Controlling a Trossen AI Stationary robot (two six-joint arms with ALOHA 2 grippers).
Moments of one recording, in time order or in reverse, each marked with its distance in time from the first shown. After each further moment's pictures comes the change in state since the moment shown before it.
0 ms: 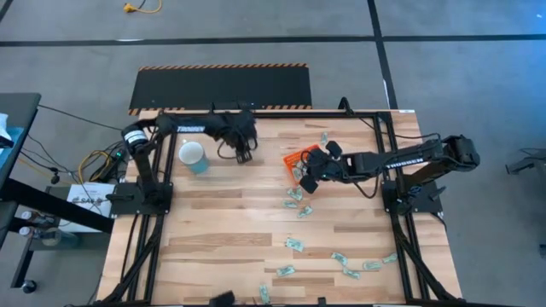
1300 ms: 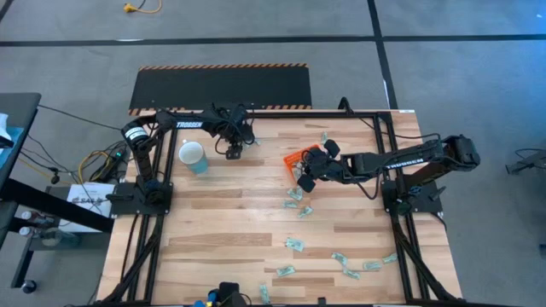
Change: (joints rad) left arm 0.079 0.020 -0.030 0.052 0.014 0.501; right arm 0.008 0.000 0.000 0.073 0.028 -0.029
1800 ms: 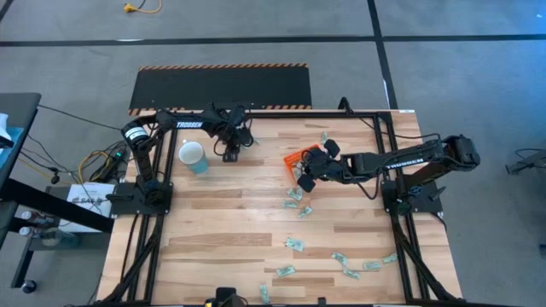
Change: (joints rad) left arm 0.000 0.000 0.000 -0.098 0.038 -0.026; right arm 0.000 0.000 0.000 0.004 0.005 0.000
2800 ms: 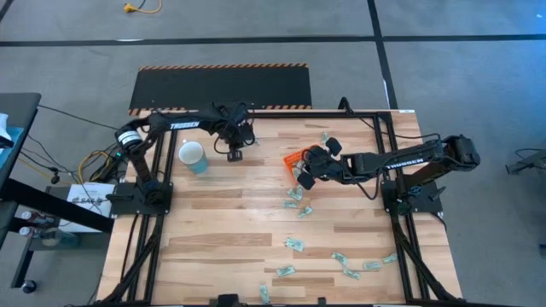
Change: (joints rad) left arm -0.055 -0.081 0.068 -0.082 0.057 -0.168; right arm 0.000 0.000 0.000 0.000 0.074 -0.009
